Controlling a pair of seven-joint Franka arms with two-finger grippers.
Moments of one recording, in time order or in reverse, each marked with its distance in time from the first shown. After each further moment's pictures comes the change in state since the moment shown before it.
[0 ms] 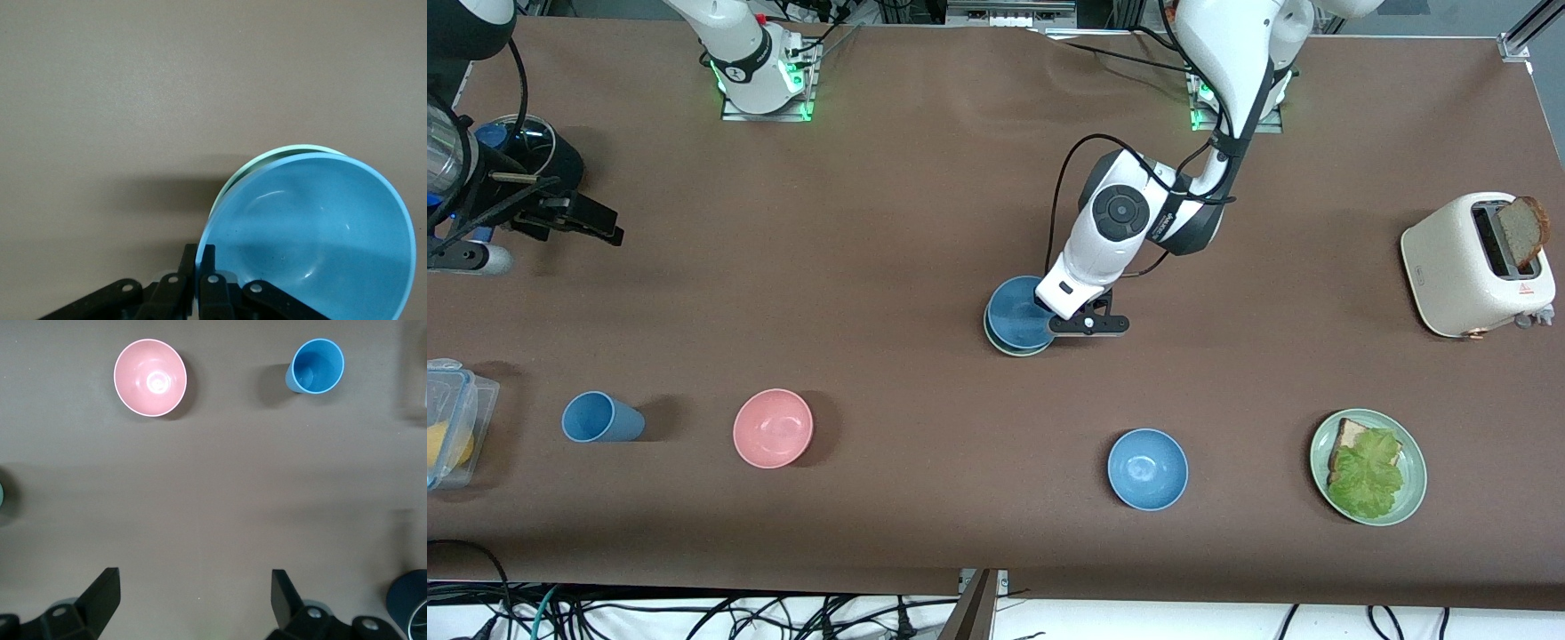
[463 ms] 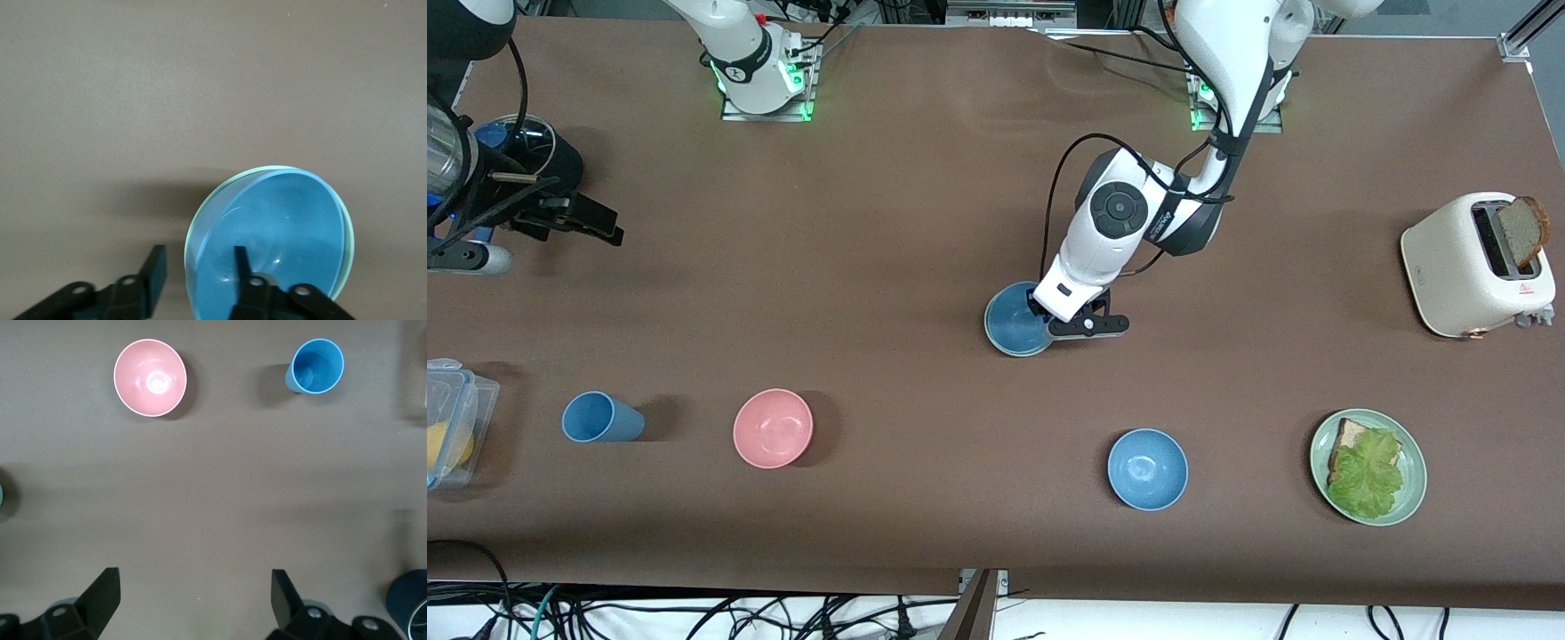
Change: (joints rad) left arm -0.001 0.002 0.000 0.037 0.000 0.001 -0.067; right arm 0.000 0.000 0.000 0.000 0.000 0.000 0.000
